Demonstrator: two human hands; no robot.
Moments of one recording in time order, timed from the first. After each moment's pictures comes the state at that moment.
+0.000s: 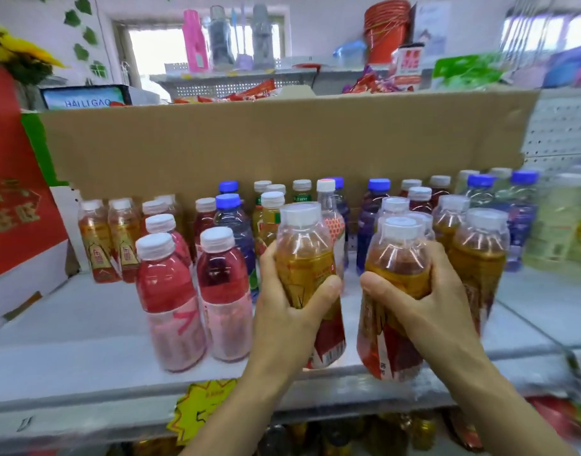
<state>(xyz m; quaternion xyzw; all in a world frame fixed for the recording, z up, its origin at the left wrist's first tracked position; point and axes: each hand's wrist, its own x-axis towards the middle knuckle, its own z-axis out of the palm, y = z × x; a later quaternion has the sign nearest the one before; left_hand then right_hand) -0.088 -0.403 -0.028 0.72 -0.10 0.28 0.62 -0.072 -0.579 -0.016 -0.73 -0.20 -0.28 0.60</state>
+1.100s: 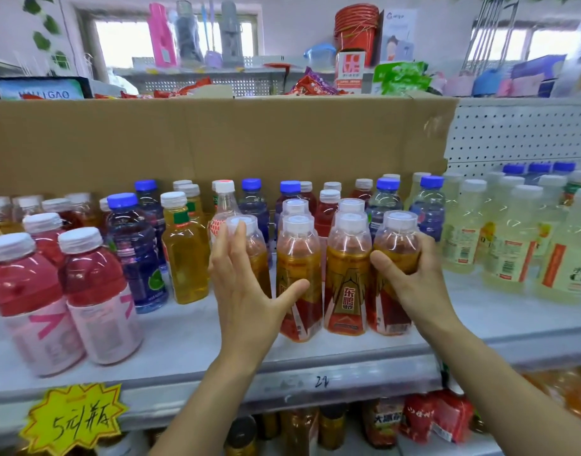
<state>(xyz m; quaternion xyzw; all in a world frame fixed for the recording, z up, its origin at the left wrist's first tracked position) -0.027 -0.523 -0.044 0.82 -0.03 0.45 0.35 0.024 -0.755 -0.038 -0.74 -0.10 -0.26 0.62</state>
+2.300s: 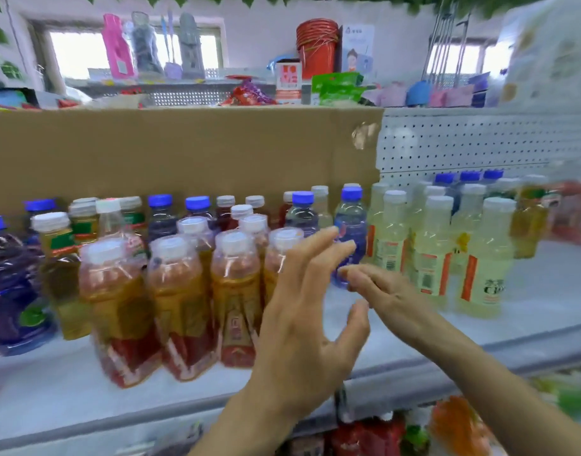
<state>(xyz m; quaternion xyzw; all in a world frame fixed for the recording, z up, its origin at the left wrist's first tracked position) -0.037 -0.715 -0.007 0.75 -0.31 0.46 0.36 0.038 -0.883 -0.019 -0.83 -0.23 -0.13 0.50</state>
